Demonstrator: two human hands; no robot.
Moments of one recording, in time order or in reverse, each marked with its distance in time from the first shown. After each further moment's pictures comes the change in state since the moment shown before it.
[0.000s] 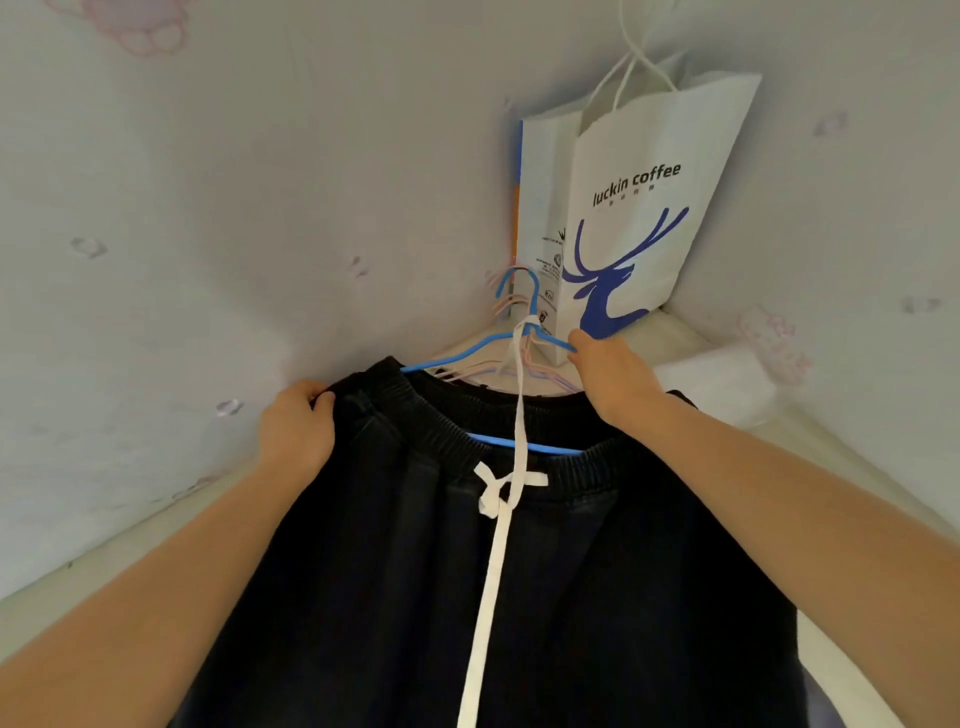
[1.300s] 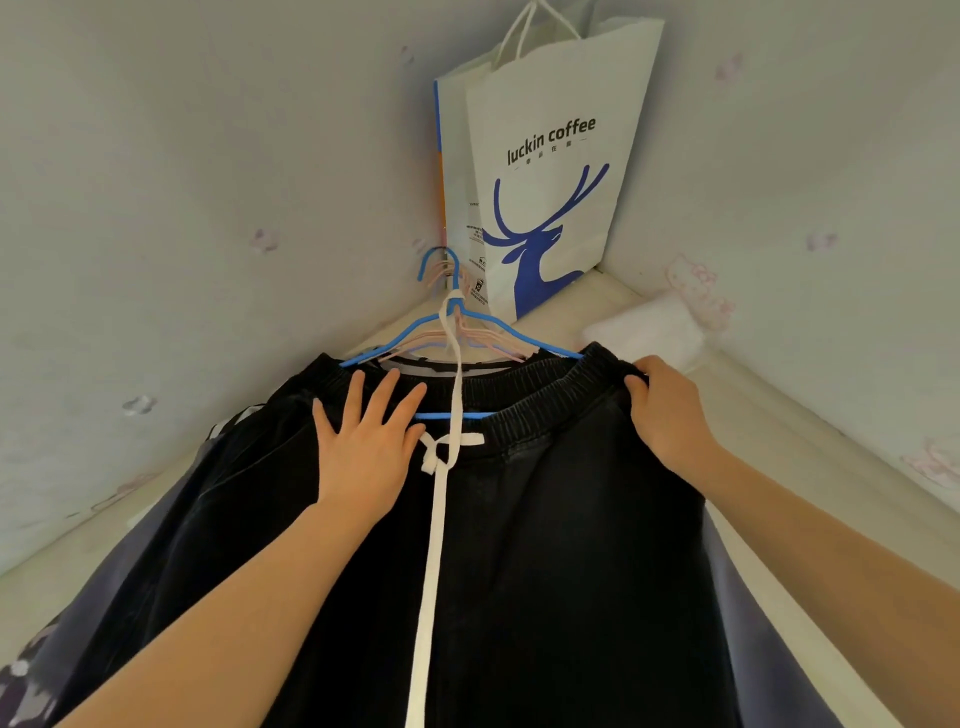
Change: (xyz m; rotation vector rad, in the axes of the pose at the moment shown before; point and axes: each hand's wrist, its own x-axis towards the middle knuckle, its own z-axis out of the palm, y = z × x) left_hand -0.067 0.020 0.097 0.654 -0.149 0.632; right_hand -0.105 0.073 0.012 0.517 0.193 0.494
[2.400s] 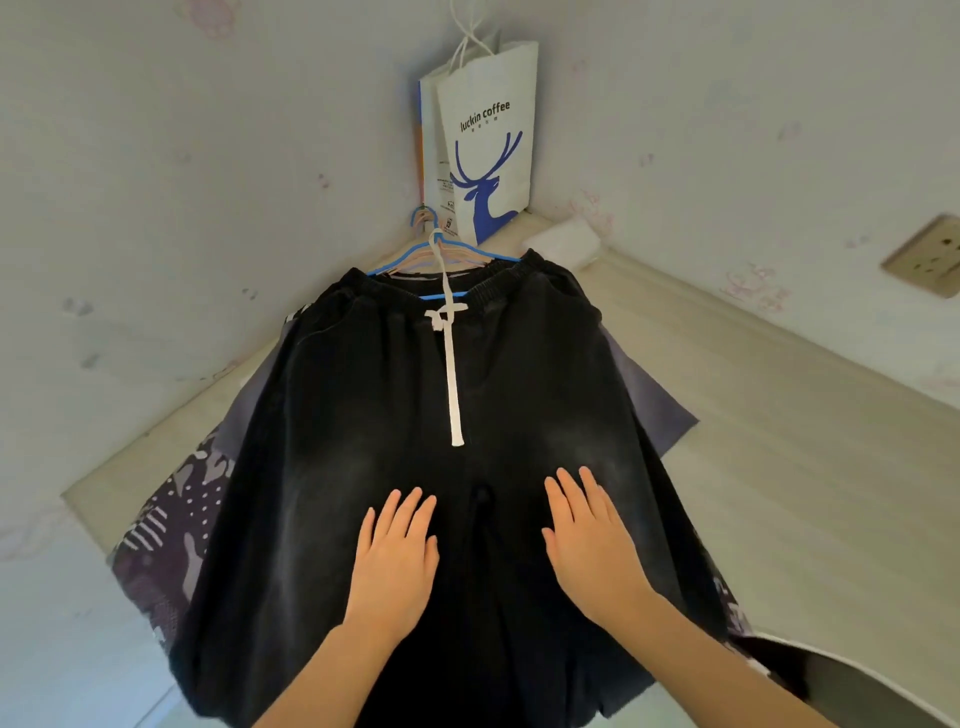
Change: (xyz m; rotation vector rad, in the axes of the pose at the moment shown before) left_hand -0.359 -0.012 -0.015 -0.253 -0.152 0.172; right_hand -0.427 0.025 0.041 -0.635 -0.265 -0.186
